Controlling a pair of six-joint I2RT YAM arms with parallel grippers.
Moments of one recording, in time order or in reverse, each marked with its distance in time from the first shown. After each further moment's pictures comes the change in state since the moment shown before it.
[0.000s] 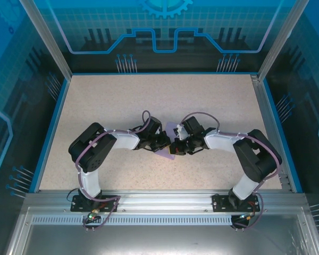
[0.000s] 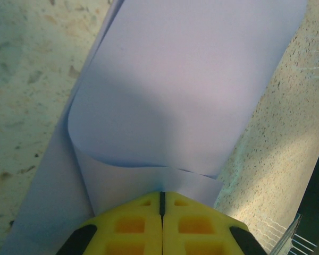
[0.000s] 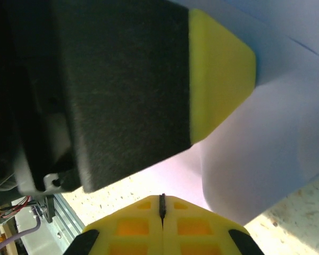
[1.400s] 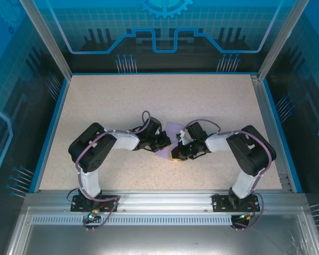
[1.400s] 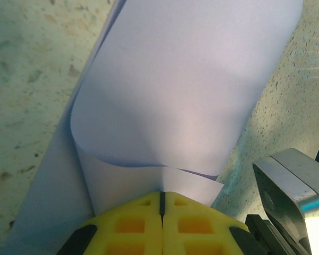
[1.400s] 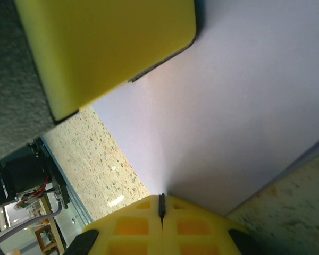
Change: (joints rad) left arm -0.001 -0.001 -0.013 0.024 0.000 -0.004; right arm -0.052 0.072 -0.125 0.177 -0.150 0.035
